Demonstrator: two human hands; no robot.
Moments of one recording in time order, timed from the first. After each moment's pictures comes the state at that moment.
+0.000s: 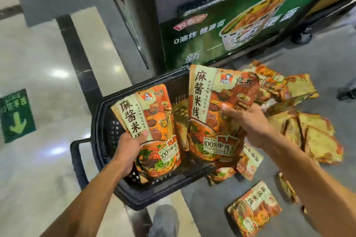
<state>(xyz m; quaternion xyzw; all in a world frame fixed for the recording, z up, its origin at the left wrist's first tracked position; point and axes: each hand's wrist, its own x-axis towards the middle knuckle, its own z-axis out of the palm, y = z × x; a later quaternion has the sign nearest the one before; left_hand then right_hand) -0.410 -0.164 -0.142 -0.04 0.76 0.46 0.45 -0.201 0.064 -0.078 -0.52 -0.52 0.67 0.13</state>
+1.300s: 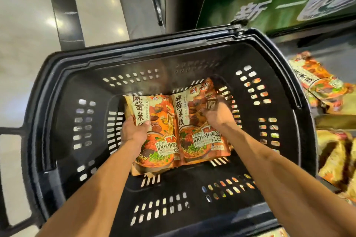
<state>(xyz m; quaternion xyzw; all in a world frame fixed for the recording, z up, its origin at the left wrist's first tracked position) -0.440 -0.141 -0.406 -0.18 0.85 0.32 0.37 -0.316 0.072 -0.365 -0.53 -0.70 0.45 -0.18</state>
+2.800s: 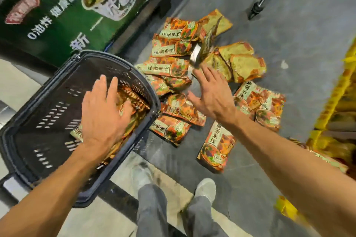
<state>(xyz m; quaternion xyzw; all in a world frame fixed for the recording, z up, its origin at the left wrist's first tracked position) -0.259 -0.056 -0.086 0.62 0.78 0.03 0.07 0.017 0.043 -0.117 -0.56 -0.81 0.15 -0.02</state>
